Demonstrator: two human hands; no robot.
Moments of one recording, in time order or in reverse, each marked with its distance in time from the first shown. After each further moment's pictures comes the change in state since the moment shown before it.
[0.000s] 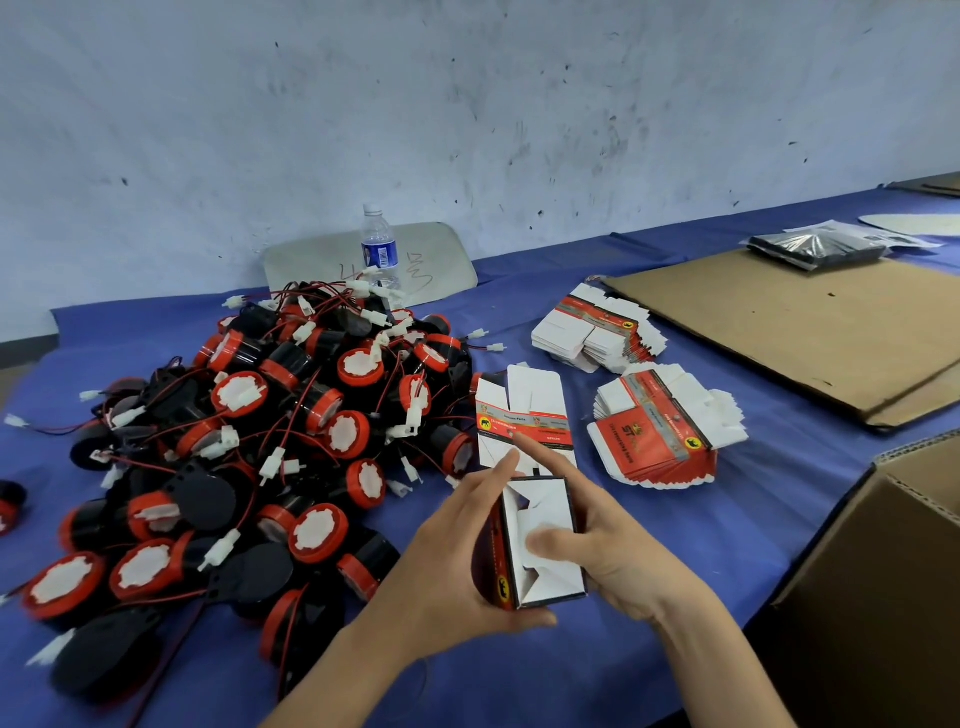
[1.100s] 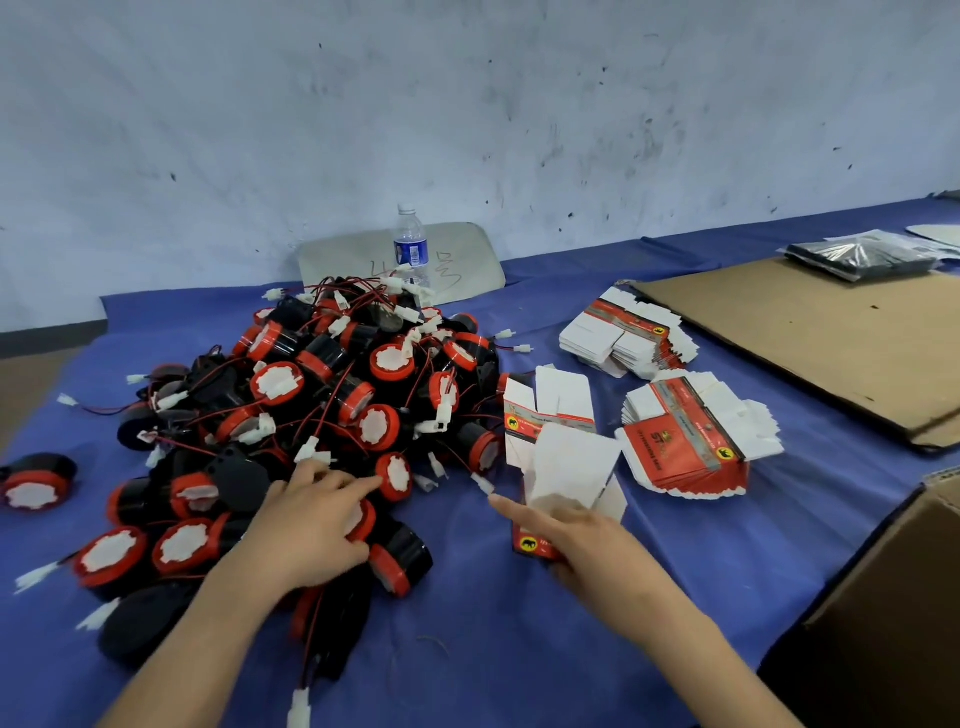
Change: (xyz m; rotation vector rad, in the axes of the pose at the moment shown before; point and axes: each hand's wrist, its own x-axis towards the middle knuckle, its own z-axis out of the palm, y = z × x) left_hand -0.022 -0.069 -0.099 0.869 -0.285 -0.607; right_hand 0.010 0.016 0.009 -1.432 -0.042 -0.025
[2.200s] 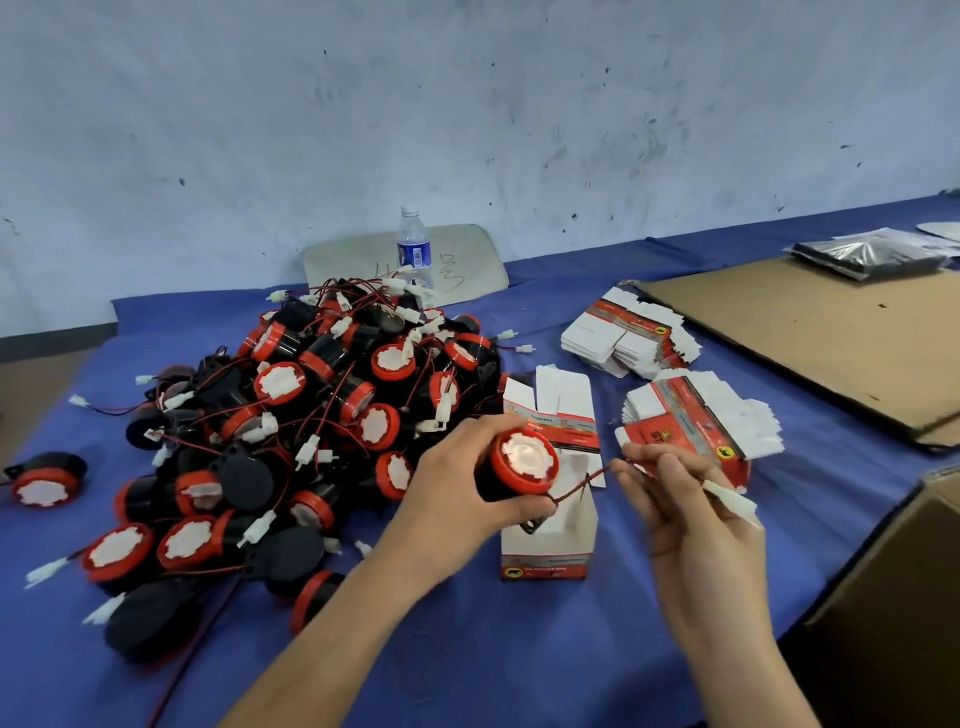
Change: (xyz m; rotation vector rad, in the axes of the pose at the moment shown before) left_hand -0.014 0.112 -0.029 -0.994 0.473 0.399; right_hand -0.034 -0.016 -0.034 1.609 0.991 0.155
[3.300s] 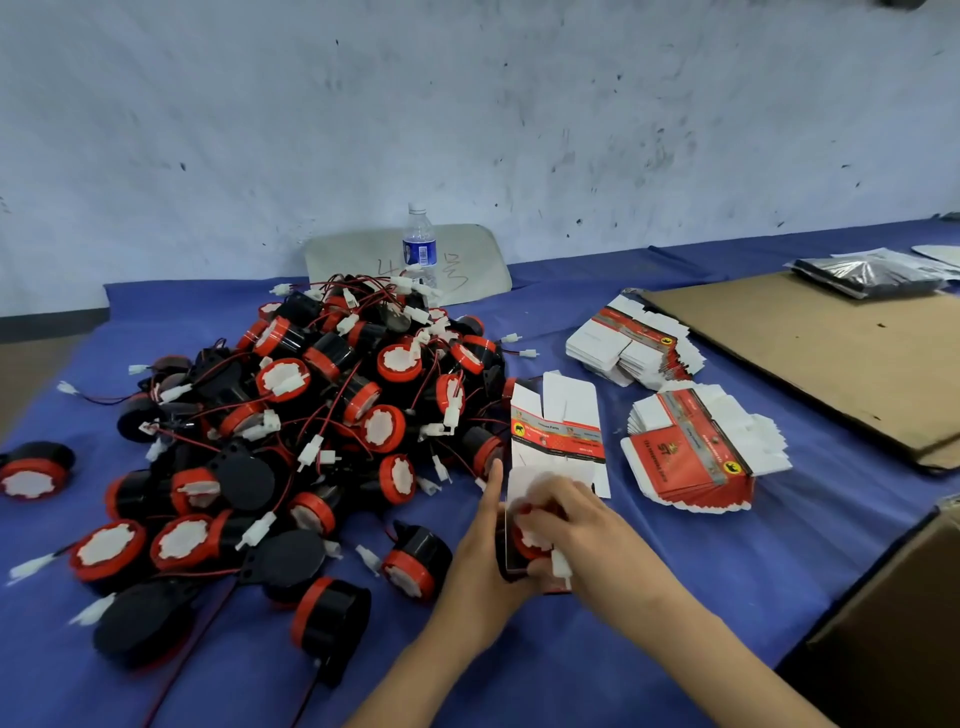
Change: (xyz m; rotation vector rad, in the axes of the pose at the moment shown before) left_hand -0.026 -0.086 0.082 -0.278 -0.001 -0.190; right_hand 0.023 0.045 0.005 -1.537 -0.959 -0.341
